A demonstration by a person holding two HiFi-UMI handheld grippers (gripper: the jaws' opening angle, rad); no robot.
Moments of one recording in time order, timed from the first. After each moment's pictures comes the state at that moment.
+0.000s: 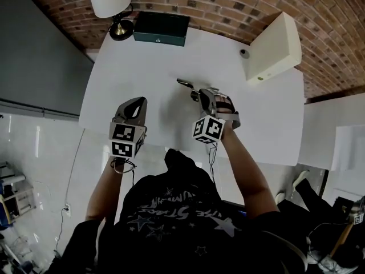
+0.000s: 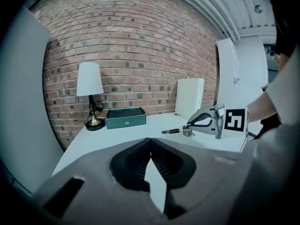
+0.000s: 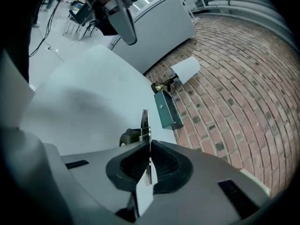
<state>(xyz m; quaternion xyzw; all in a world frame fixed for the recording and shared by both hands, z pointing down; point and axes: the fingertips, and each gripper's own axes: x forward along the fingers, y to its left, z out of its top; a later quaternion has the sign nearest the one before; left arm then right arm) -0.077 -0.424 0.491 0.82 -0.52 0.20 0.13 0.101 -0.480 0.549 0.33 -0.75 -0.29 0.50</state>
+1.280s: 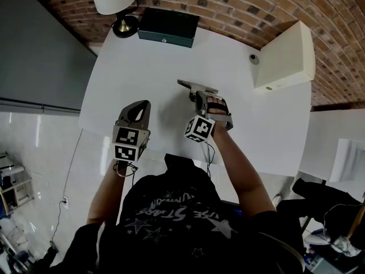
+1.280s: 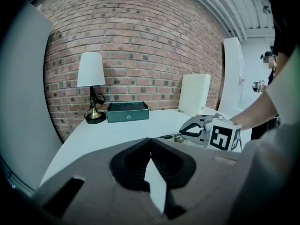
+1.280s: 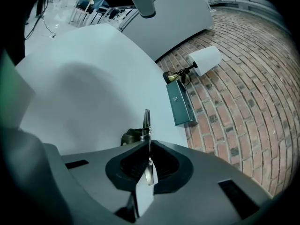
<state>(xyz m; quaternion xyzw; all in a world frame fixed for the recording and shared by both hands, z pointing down) -0.078 -0.443 0.516 0.81 -0.53 0.21 0.16 0.079 -0.513 0.615 0.30 -0.71 -0.30 0.56</state>
